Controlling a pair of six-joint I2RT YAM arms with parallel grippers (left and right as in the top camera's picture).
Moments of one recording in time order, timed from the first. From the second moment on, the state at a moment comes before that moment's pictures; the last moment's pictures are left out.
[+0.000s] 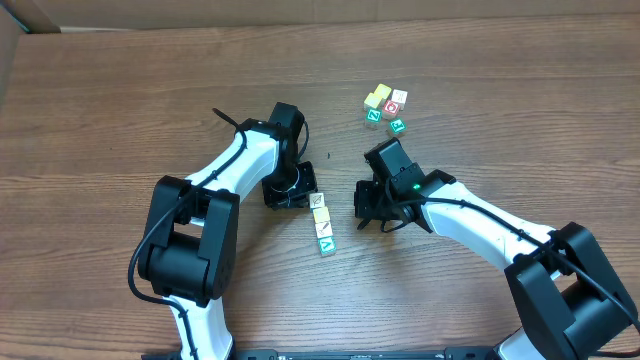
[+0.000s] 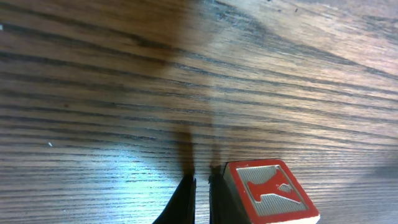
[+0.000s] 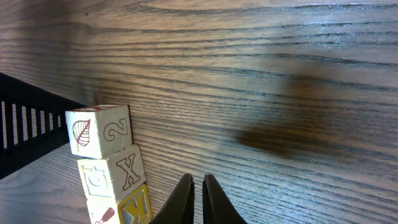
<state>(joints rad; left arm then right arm) -0.31 2.00 1.30 -0.89 0.25 -0.53 0.59 1.74 0.98 -0.38 -0.22 0.65</state>
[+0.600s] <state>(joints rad) -0.31 2.00 1.30 -0.89 0.28 -0.55 0.59 1.74 0.98 -0.38 -0.22 0.65</state>
